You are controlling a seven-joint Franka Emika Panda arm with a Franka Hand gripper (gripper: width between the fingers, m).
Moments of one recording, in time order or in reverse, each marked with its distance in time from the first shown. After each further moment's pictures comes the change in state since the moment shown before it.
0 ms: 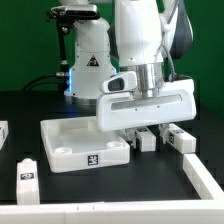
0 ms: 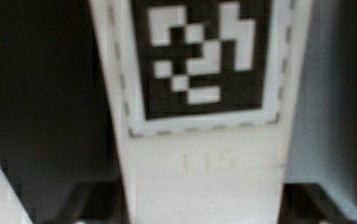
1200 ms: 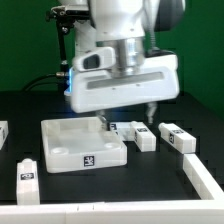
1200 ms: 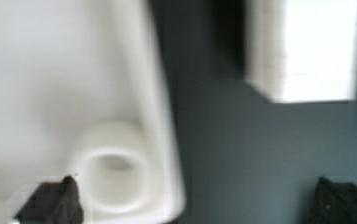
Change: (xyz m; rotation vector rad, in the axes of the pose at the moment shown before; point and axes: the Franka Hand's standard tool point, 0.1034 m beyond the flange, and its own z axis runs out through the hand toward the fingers) arm 0.026 0.072 -0.060 0.010 -0.108 -0.034
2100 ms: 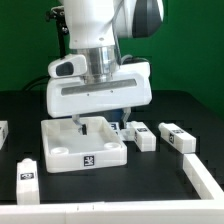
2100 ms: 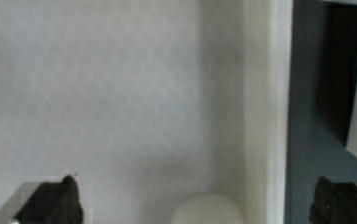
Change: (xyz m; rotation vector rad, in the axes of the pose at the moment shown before) arm -0.027 0.016 0.024 -0.007 -0.024 0.016
